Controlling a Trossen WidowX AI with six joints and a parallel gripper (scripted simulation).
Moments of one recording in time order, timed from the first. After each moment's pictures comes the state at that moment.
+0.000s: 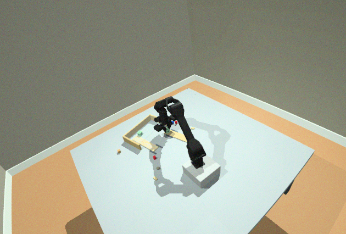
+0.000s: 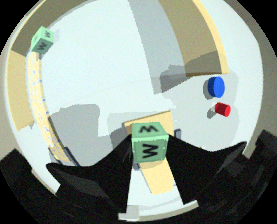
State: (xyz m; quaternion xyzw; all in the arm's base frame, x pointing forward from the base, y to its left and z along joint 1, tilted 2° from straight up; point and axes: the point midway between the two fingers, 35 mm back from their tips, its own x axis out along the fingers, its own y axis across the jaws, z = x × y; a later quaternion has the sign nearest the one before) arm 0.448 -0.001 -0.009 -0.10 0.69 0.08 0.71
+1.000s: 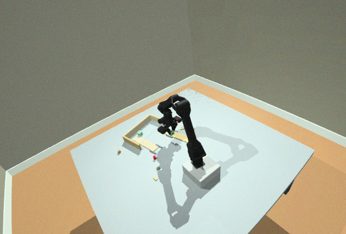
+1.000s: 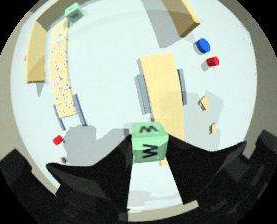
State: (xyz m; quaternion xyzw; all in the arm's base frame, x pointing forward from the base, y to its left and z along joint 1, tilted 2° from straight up) arm 0.357 0.000 0.028 -0.10 0.70 0.08 0.71
